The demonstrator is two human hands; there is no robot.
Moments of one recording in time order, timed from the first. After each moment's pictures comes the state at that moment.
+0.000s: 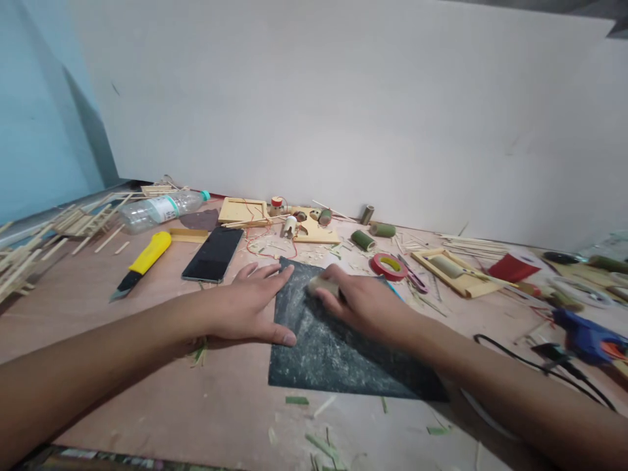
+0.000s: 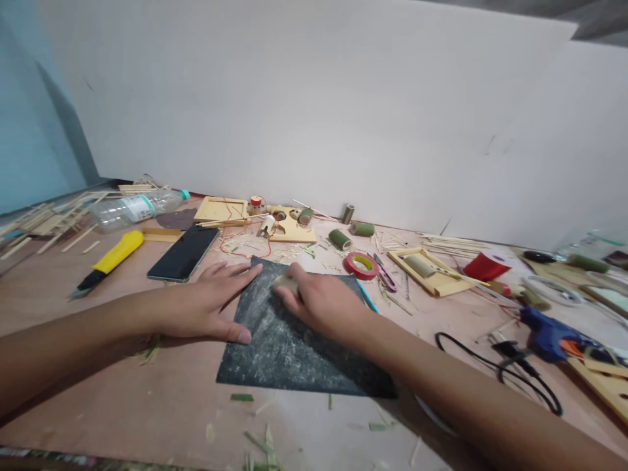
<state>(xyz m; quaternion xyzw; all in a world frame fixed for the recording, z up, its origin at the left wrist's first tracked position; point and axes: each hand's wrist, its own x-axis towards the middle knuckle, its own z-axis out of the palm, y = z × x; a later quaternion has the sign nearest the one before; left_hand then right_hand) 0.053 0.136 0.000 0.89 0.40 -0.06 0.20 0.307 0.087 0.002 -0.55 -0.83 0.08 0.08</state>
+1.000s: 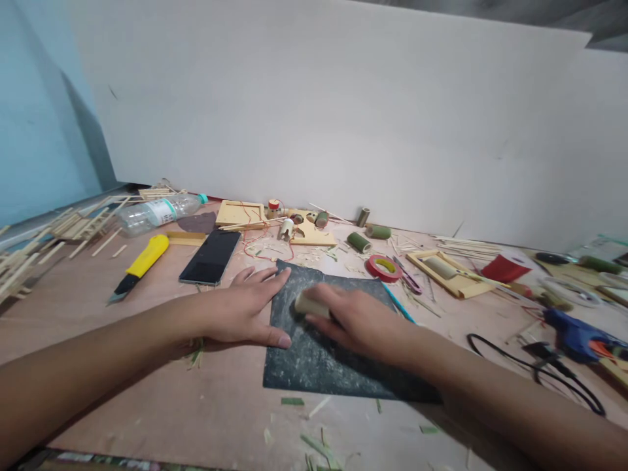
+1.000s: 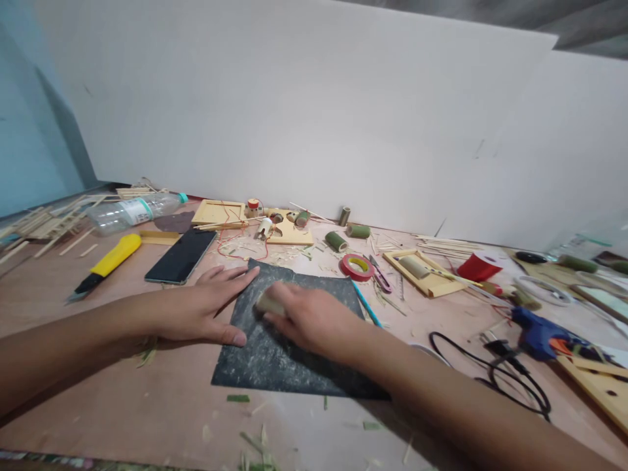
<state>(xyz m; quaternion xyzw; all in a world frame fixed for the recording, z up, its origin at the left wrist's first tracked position) 0.054 0.133 0.005 0.89 0.40 -0.07 0.22 0.324 0.094 -0.002 -0.46 -0.88 0.09 0.09</state>
